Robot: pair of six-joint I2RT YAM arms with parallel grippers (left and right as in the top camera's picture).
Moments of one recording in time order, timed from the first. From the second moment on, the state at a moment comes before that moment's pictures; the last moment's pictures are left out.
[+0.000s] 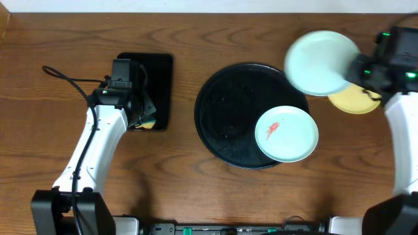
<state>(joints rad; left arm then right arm) -0.05 1.52 1.12 -0.83 -0.08 -0.54 -0.21 1.56 1.42 -0.80 -0.01 0.29</state>
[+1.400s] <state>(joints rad) -0.05 1.52 1.12 -0.84 -0.08 -0.54 -0.45 1.67 1.41 -0.93 -0.22 0.34</state>
